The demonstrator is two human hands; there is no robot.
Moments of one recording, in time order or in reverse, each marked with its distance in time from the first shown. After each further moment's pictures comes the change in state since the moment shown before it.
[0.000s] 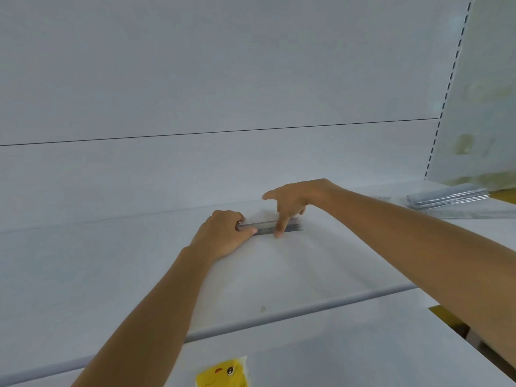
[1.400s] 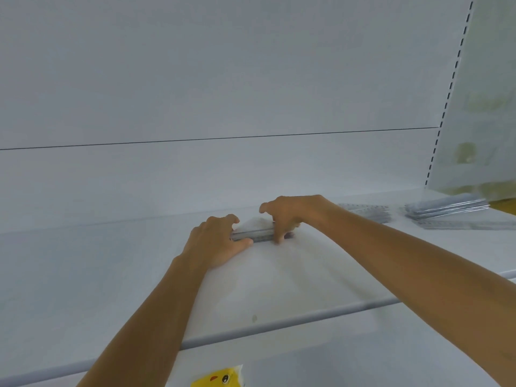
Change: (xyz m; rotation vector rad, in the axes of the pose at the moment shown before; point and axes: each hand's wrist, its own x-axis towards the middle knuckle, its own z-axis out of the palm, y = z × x) left_hand -0.006 -0.001 -0.001 0.149 0.045 -0.001; right_hand -0.011 -0.013 0.011 -0.174 0.069 0.025
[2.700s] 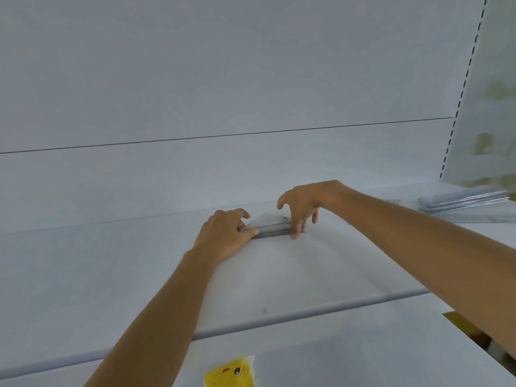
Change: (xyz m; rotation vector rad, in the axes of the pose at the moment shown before) left_hand 0.004 -0.005 0.000 -0.159 0.046 -0.018; right_hand 0.004 0.019 -0.008 0.183 -0.094 -0.018
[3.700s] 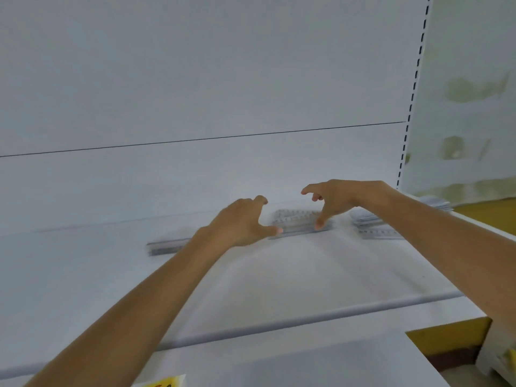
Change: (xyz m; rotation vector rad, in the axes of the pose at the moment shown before) left_hand 0.047 0.180 0.074 0.249 -0.213 0.130; right_hand -0.051 0.217 -0.011 0.030 0.167 0.031
